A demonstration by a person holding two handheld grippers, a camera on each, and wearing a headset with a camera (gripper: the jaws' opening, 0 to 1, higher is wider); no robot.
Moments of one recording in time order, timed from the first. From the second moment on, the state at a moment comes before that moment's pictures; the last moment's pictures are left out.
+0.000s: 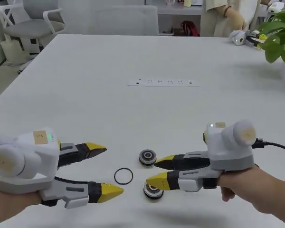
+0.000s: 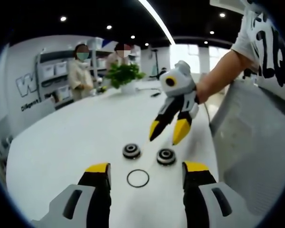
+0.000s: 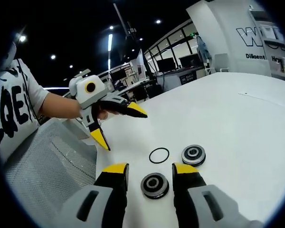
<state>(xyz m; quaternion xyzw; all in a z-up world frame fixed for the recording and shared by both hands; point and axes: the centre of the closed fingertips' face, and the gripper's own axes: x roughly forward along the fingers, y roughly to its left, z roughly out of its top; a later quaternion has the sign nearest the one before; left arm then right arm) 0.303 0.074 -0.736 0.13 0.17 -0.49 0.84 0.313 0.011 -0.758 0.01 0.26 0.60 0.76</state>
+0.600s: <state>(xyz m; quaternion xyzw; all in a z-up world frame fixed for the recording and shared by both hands) 0.306 0.047 -0.744 0.14 0.18 -0.52 0.82 0.306 -0.017 -0.784 -0.04 0.27 0.59 0.76</state>
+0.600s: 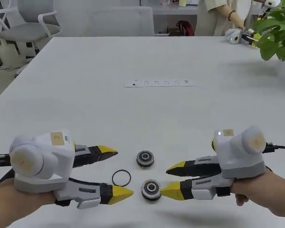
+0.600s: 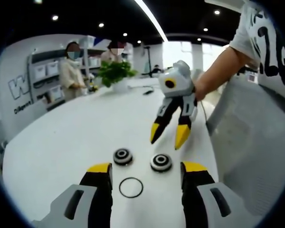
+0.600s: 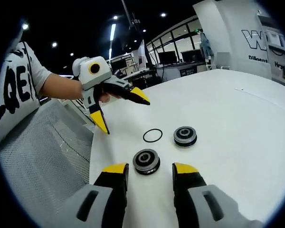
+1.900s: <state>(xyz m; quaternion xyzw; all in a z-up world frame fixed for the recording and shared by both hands) 0.300 0.007 -0.780 0.13 0.22 -0.56 0.79 0.302 -0.008 -0.807 -0.08 0.27 0.61 0.74</state>
